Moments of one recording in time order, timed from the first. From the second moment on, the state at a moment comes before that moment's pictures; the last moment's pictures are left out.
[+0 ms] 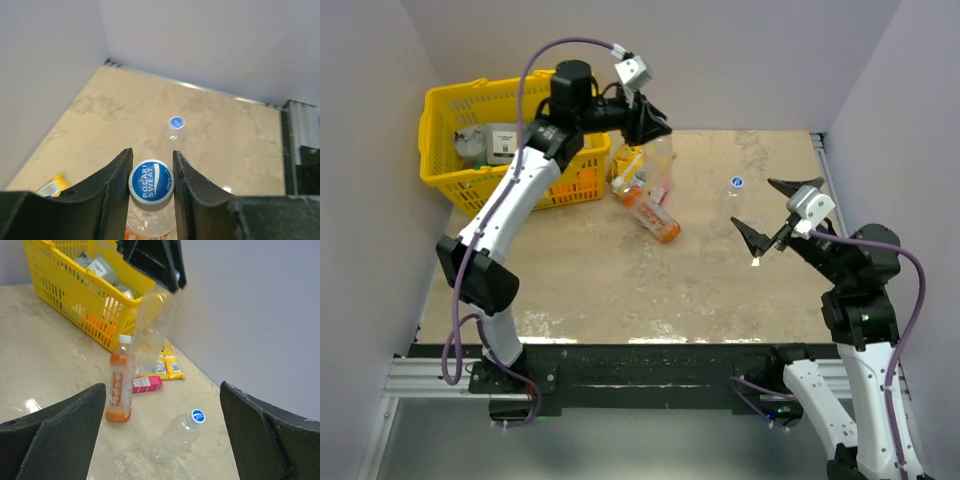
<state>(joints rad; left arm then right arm) -0.50 1.85 2.02 -0.28 0.78 0.02 0.11 0.66 1.02 -0.27 -0.64 -0.32</state>
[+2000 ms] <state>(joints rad) -0.64 1.88 1.41 0.37 0.56 0.07 0.07 0.83 1.02 -0.37 -0.43 -0.27</state>
